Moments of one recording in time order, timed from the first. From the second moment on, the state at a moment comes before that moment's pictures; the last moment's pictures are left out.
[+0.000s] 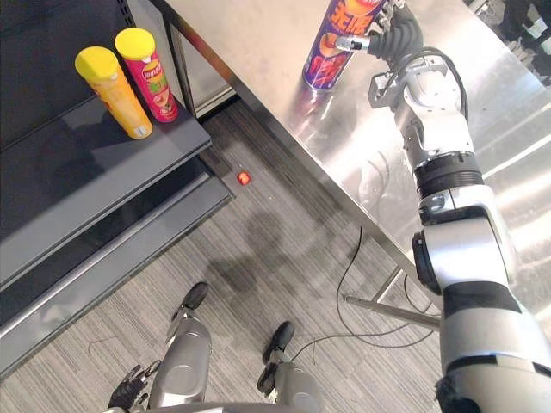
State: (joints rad) left arm 0.21 0.16 0.16 0.95 -0.32 -0.14 -0.05; right arm -1.28 -0.65 0.28 0.84 0.52 -0.01 0.04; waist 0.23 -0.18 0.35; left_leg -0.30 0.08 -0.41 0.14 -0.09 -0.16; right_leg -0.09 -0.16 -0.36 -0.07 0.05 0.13
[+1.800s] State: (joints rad) left arm 0.19 0.16 0.16 0.95 -0.35 -0.14 -0.04; right arm -1.41 -0.61 0.25 0.85 0.61 -0.03 0.00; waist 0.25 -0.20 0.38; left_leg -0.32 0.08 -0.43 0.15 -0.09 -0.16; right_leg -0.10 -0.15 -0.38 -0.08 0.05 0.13
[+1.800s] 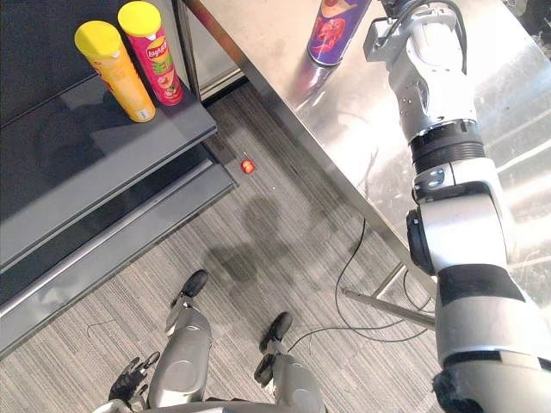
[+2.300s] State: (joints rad) left arm 0.19 0.16 0.18 0.95 -0.35 -0.13 -0.02; right arm -1.33 -0.61 0.25 0.50 0.73 -0.04 0.00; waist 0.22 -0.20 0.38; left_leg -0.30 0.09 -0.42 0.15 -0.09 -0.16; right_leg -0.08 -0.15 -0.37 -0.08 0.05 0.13
